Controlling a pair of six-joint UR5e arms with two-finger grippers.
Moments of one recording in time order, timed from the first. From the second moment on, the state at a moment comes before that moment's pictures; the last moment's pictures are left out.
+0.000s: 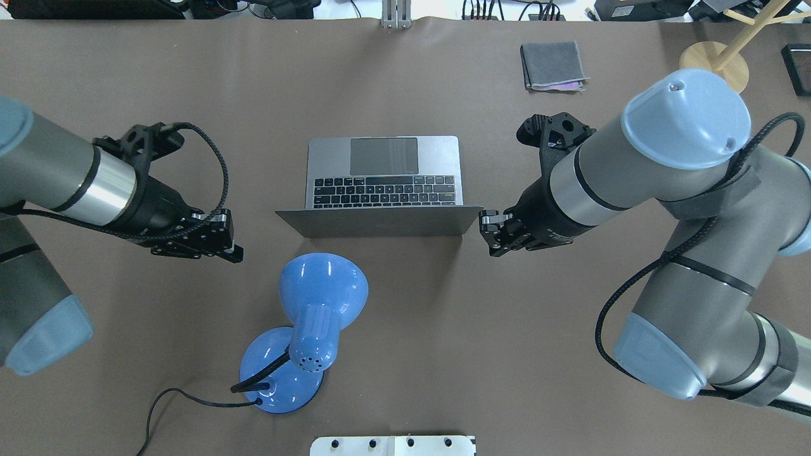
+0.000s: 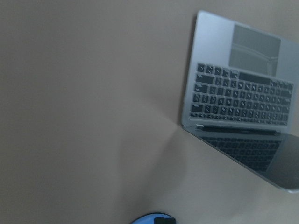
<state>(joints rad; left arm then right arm) -0.71 -1.83 -2.03 -1.98 -2.30 -1.38 0.64 -1.13 2.08 -1.57 2.13 1.24</state>
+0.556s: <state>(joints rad) -0.65 -1.95 -1.97 -1.91 -2.21 -1.39 0.66 -1.05 2.01 -1.57 2.08 1.23</state>
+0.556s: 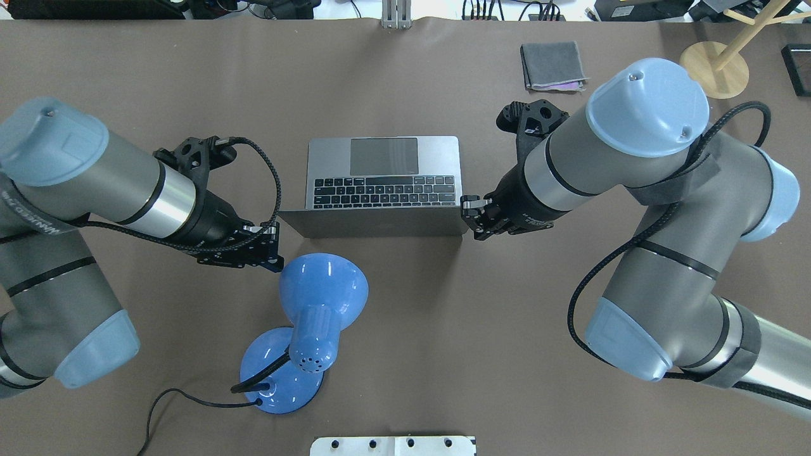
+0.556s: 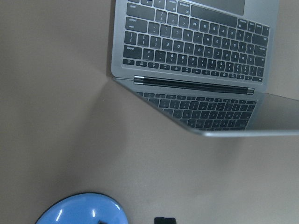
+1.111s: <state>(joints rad) -0.66 -1.99 -1.94 -1.91 -2.14 -1.34 0.70 -0.99 1.91 -1.53 2.08 1.24</state>
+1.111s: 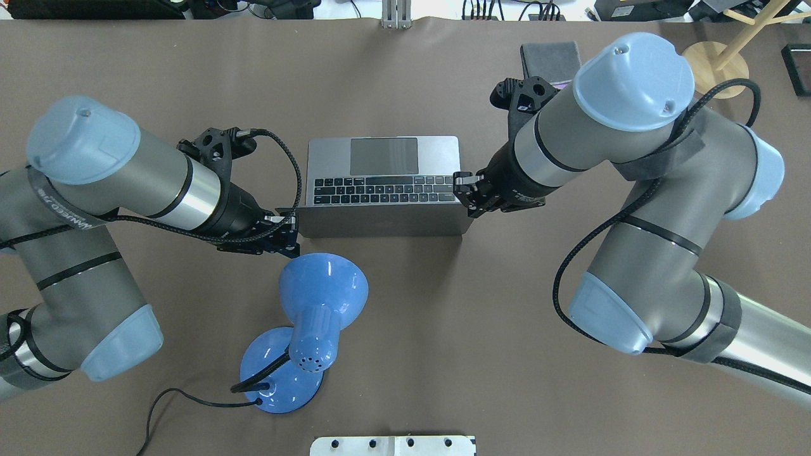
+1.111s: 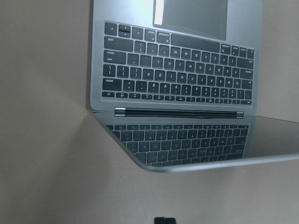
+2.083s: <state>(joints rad) -0.76 -2.21 -1.58 -1.97 -2.00 -1.25 0.77 -0.83 1.52 -1.34 2.10 1.23</state>
